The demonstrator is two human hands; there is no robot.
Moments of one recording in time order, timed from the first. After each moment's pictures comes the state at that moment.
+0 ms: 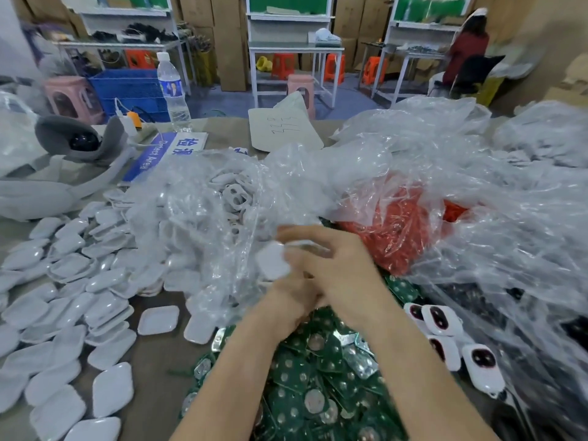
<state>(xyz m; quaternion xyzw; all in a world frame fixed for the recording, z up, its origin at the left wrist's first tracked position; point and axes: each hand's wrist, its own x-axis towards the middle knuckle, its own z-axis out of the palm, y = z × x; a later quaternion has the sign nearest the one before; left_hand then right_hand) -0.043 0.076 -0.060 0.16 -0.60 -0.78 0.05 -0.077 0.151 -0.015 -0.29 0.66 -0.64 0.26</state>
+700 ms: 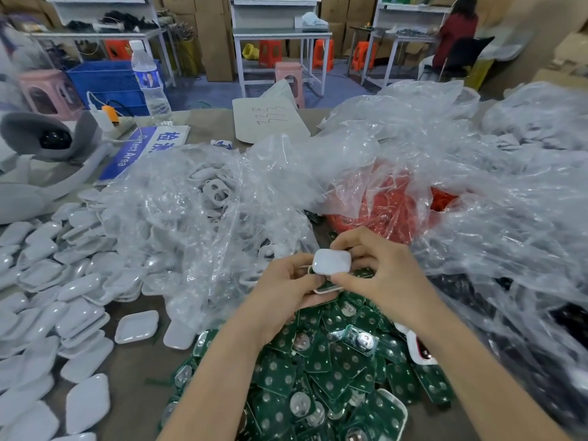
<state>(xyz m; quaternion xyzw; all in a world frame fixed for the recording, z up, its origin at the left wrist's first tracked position) -0.044 0.075 -0.063 0.15 -0.57 -0.81 0.03 -0.127 0.223 -0.030 -0.37 0.80 -0.47 0.09</state>
